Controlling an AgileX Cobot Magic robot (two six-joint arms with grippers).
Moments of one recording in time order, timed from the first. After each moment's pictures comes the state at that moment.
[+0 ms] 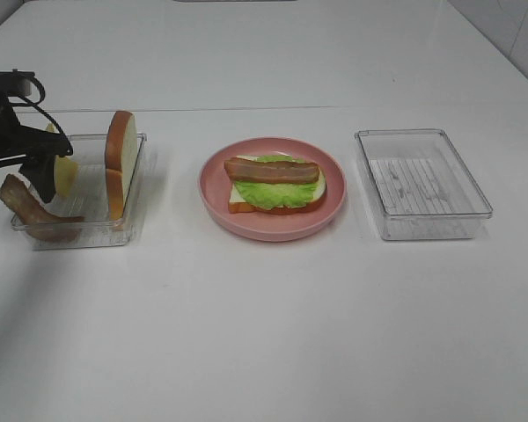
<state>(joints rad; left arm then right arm) -0.06 2.07 -1.50 -0.02 0.98 -0.06 0.02 0.00 -0.46 0.00 1.11 0.04</state>
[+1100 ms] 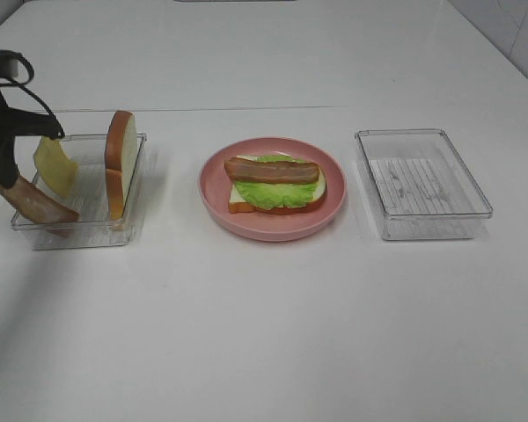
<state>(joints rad) -0.06 2.00 -1.50 -0.02 1.02 -0.09 0.02 0.00 -0.46 0.00 1.11 0.04</state>
